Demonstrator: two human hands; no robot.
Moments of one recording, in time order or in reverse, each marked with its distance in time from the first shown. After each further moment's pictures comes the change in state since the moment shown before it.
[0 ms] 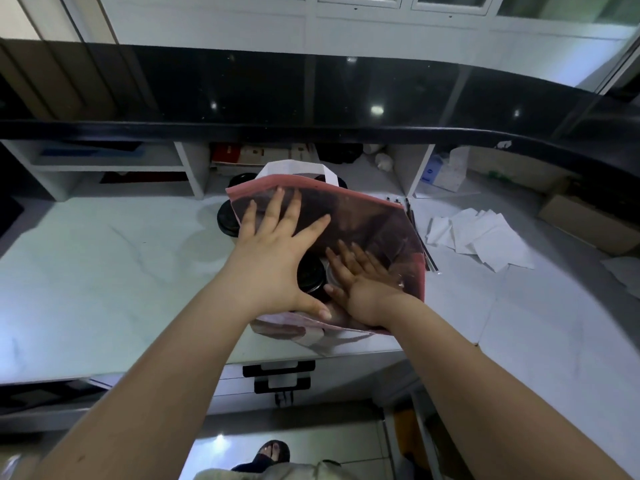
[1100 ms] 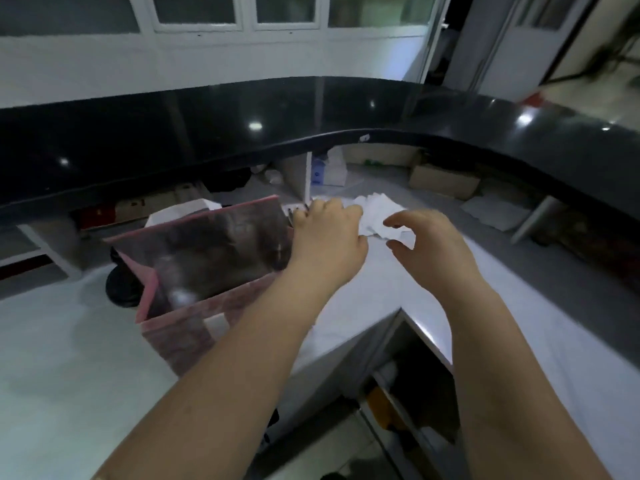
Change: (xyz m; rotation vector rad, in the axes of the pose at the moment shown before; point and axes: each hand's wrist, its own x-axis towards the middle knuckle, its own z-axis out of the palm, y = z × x) left_hand 0.073 0.151 -0.044 -0.256 0.267 0.321; right_hand -0.156 0.063 -0.067 0.239 0.835 0.593
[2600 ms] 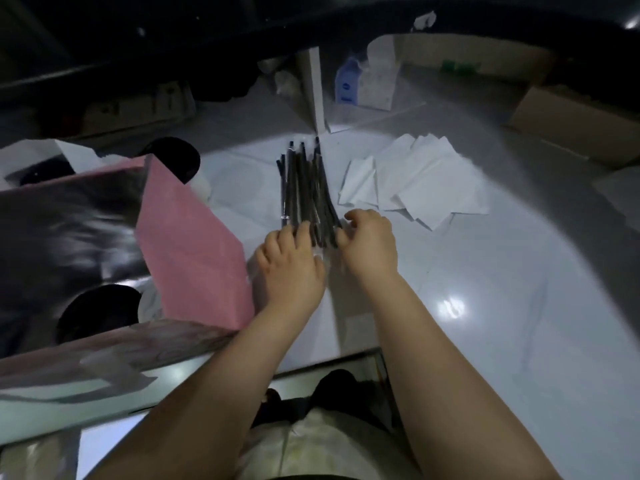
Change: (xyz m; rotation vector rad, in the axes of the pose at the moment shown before) left_hand 0.065 -0.023 0.255 0.143 -0.111 -0.642; right_hand 0.133 0.120 0.243 0.326 -0.417 0.109
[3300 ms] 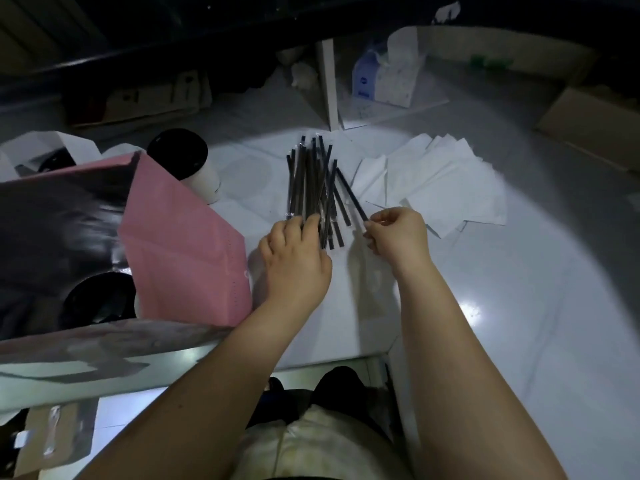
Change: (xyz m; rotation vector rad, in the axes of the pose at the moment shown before) left_hand 0.004 0.015 -0.010 -0.039 0.084 -0.006; right_hand 0.027 0.022 -0.030 0.537 -0.112 0.367
